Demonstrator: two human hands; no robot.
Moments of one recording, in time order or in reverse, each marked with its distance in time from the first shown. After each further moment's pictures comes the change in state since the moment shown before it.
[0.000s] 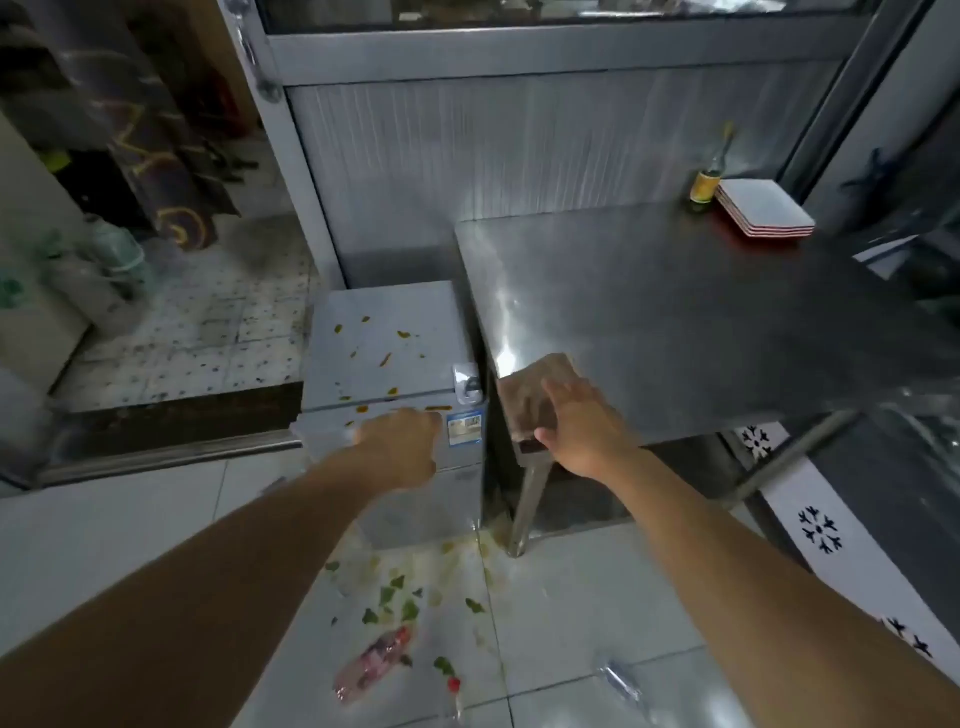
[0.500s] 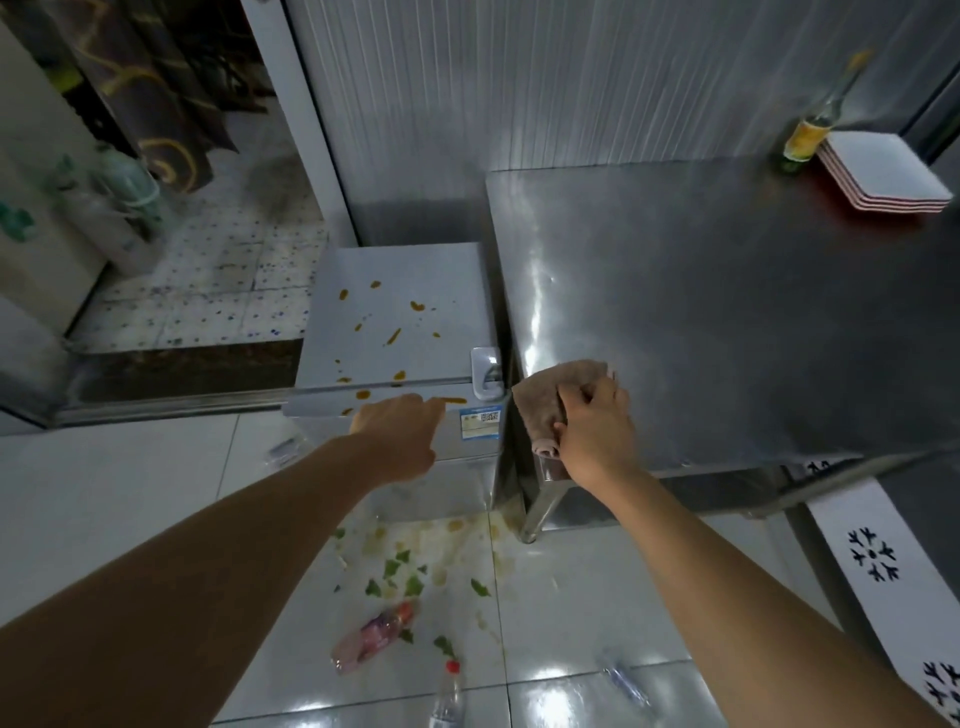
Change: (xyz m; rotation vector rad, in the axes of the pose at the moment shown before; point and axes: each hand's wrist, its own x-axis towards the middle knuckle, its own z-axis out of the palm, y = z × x) left_hand 0.083 -0.027 0.029 0.018 0.002 -0.053; right_hand 0.076 0.012 0.055 -0.070 0.028 0.068
